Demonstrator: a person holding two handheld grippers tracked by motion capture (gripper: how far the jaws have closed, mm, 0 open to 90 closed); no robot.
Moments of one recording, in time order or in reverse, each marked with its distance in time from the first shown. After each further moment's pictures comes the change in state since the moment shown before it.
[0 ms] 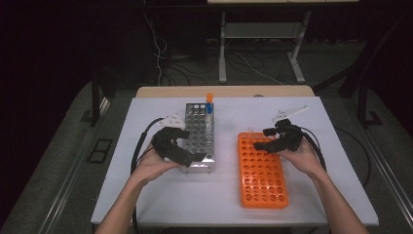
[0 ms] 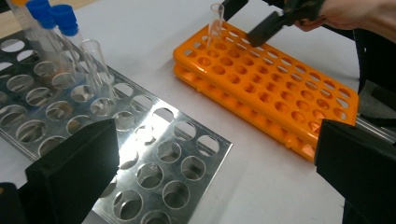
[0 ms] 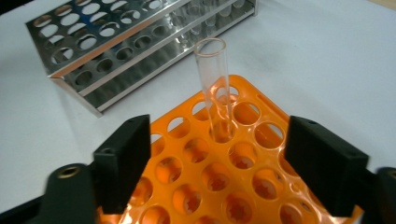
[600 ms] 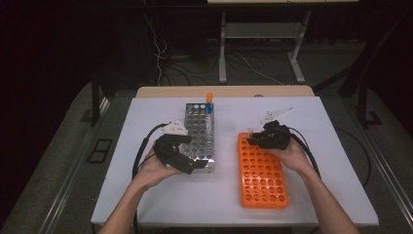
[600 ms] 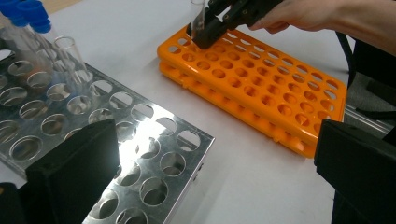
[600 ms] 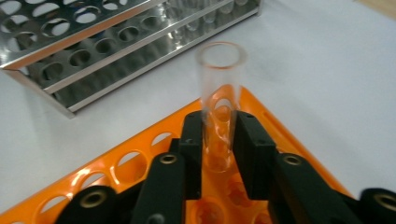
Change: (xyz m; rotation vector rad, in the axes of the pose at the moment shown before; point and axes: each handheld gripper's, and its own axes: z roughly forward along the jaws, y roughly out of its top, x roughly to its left) left arm -0.013 -0.005 0.003 -0.004 -0.020 0.029; right arm 0.003 0.005 0.030 0.021 -0.043 -0.087
